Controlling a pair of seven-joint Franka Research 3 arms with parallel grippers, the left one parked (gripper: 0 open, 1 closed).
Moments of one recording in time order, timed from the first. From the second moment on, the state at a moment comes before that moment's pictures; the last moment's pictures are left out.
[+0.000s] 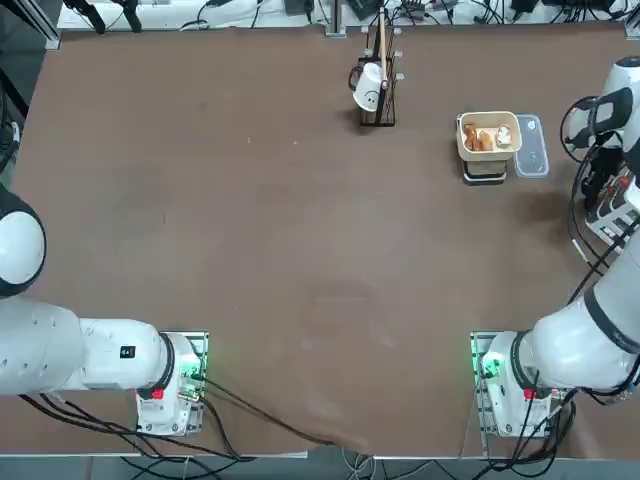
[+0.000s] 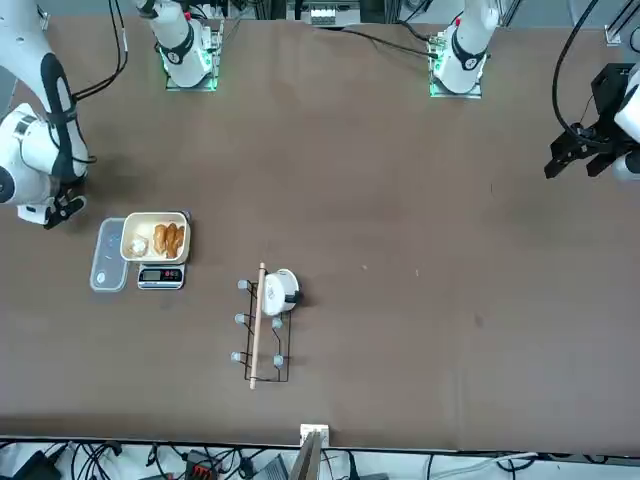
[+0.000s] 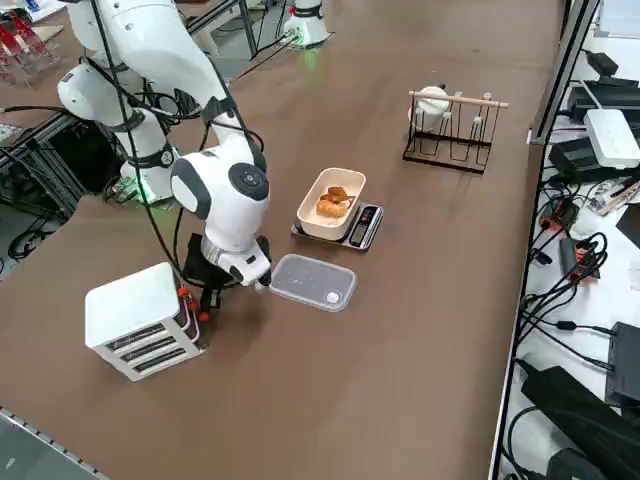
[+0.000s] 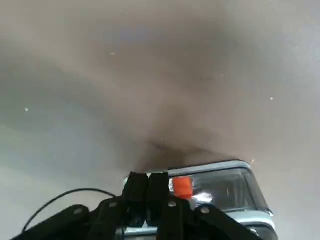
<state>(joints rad) -0.03 0.48 -0.49 -2.11 -0.30 2.26 -0.84</state>
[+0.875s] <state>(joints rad) 0.12 0.43 -0.47 -1.74 0.04 1.87 -0.42</state>
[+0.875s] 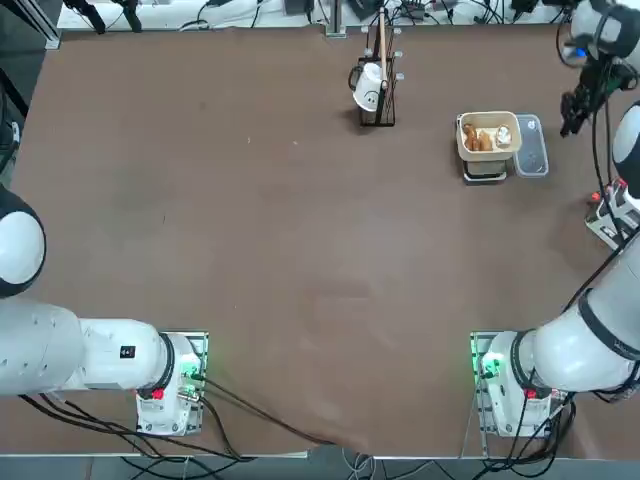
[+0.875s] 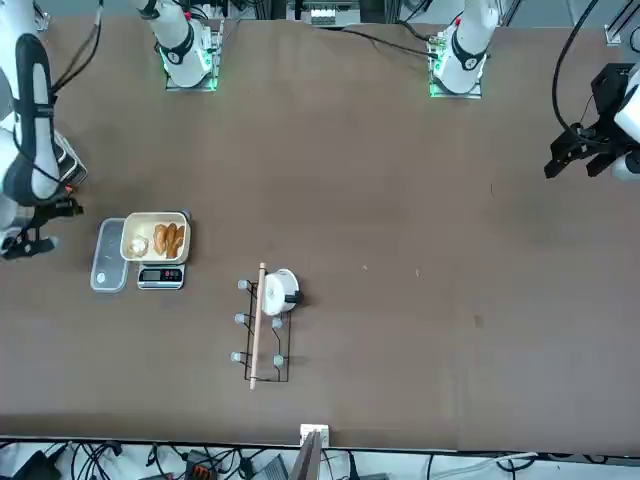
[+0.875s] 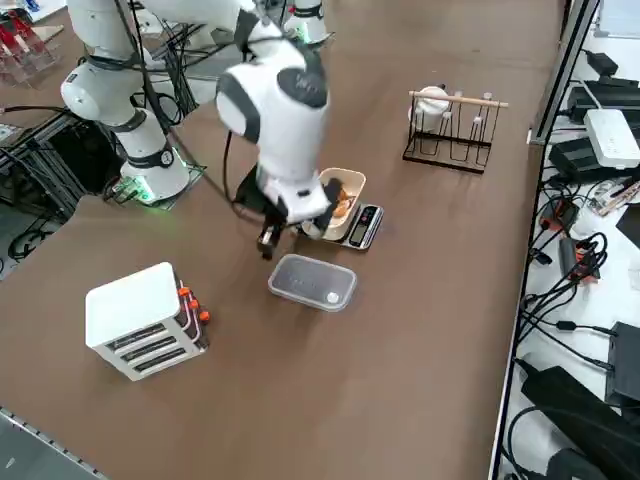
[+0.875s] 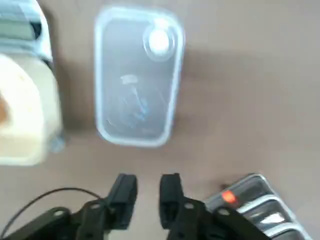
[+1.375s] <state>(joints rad) 0.17 0.40 -0.47 -1.50 0.07 1.66 -0.19</state>
